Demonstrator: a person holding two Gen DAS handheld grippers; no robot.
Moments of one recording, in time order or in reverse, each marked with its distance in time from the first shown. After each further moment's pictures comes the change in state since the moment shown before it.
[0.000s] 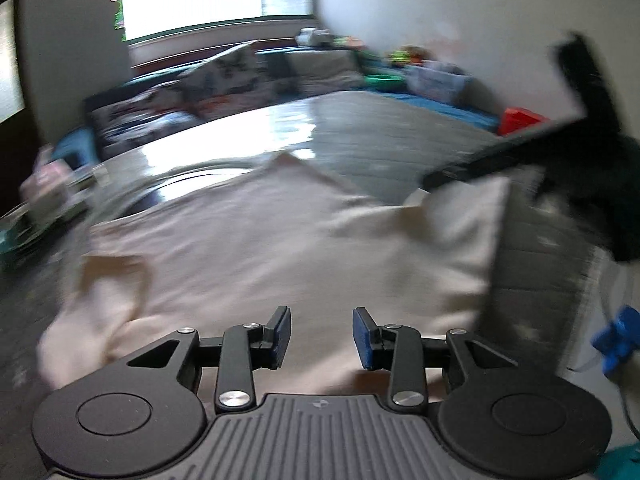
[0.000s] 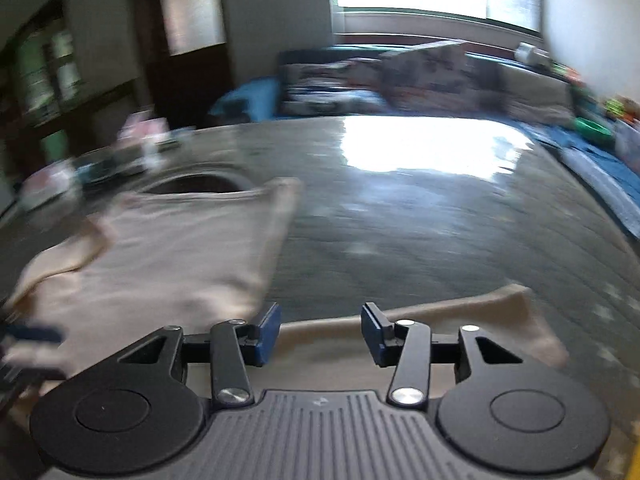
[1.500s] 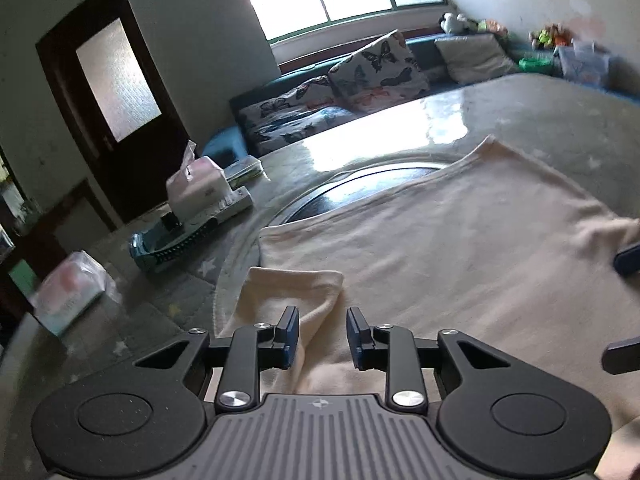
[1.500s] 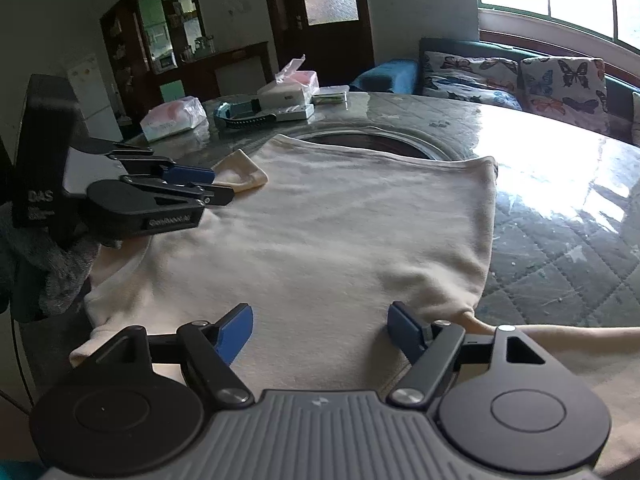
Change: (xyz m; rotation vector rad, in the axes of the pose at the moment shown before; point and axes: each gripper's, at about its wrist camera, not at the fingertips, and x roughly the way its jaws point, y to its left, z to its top) left arm 0.060 0.050 0.017 -0.003 0.020 0.504; right arm 0.039 0.084 -0.022 -0.193 0.049 0.309
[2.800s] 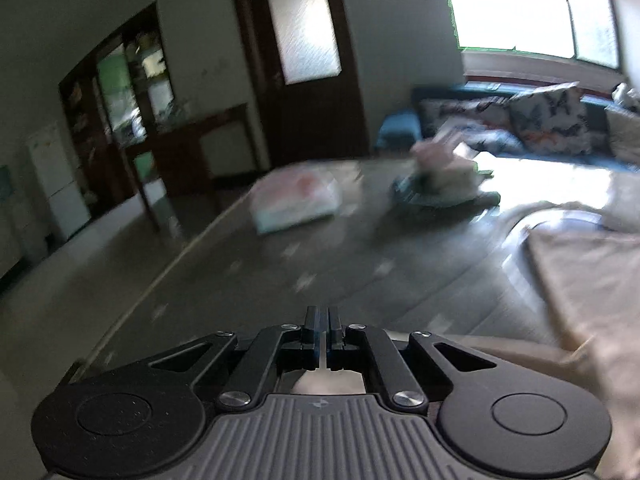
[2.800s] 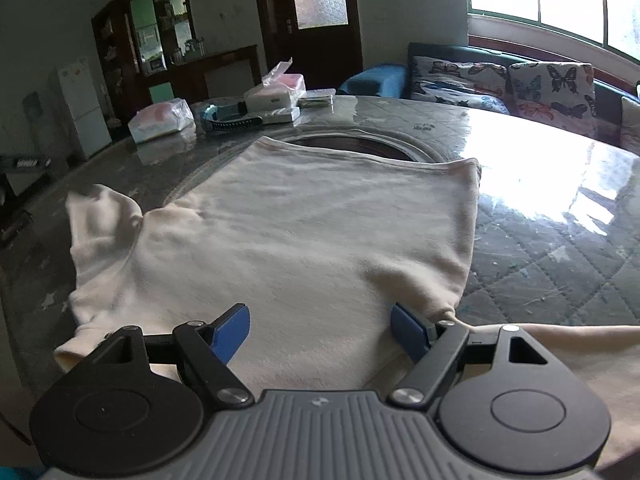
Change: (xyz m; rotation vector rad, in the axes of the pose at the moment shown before) left arm -0.074 0.180 -0.082 -0.417 0.070 0.354; right arm -0.001 0.000 -0.003 -0.006 -0.007 -0.066
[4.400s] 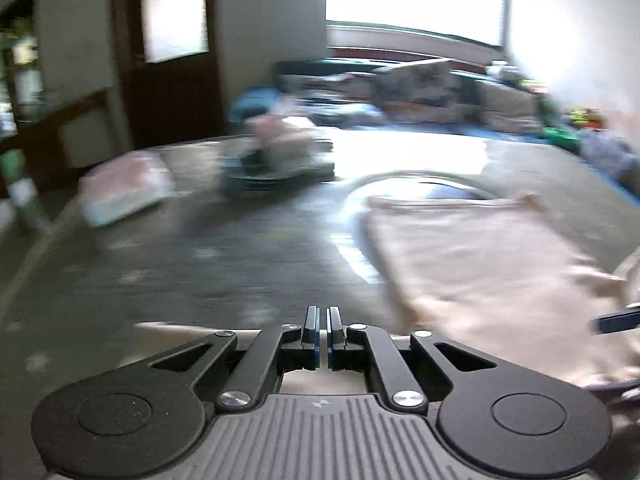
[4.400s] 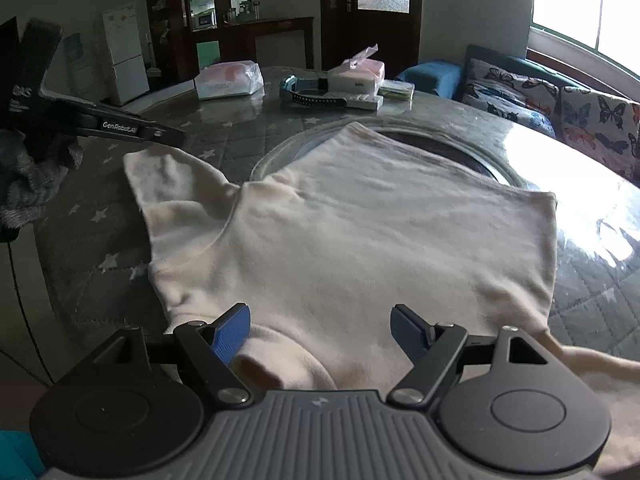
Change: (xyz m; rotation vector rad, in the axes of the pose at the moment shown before) left arm -0.008 -0.068 0.012 0.093 0.058 -0.504; right arm -0.010 0.075 0.008 -0.167 0.081 0.067
